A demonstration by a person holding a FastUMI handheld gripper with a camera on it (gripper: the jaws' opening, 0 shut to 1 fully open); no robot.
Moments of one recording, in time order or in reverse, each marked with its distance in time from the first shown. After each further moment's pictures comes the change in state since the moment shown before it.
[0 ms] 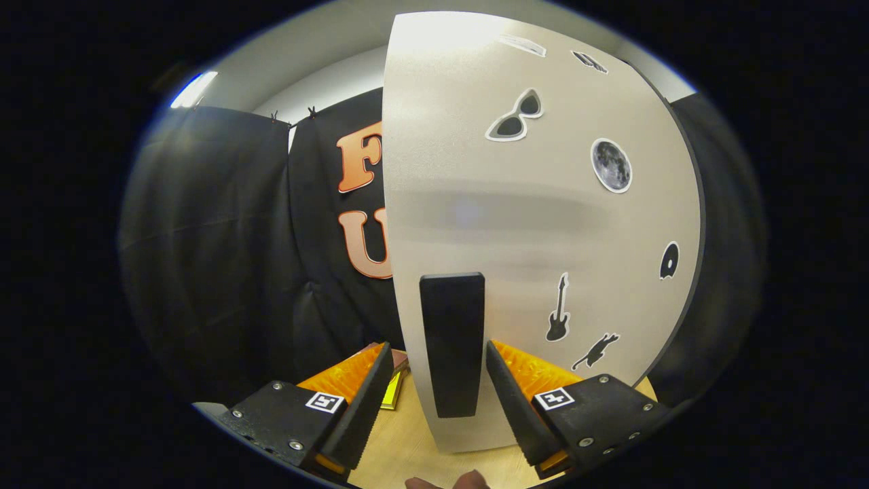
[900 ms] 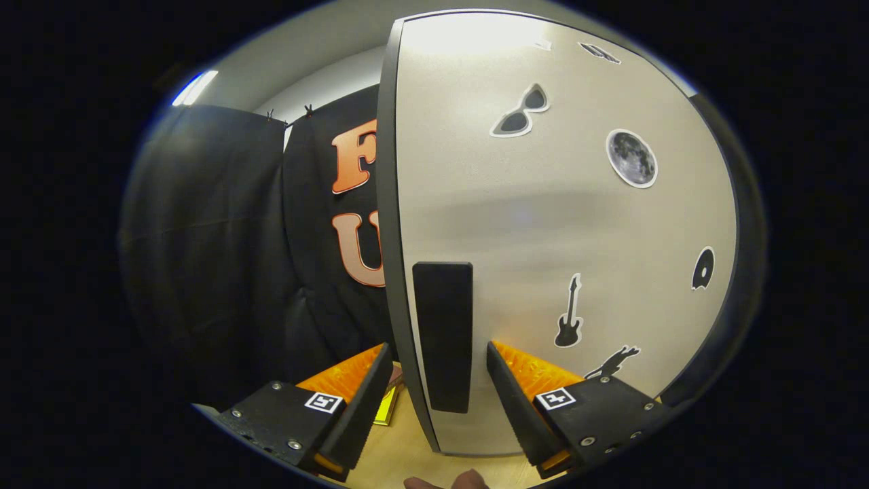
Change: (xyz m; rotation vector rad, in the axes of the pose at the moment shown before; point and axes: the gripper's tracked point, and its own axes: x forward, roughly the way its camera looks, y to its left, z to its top) arm 0.026 -0.002 0.005 -0.024 -0.011 -0.001
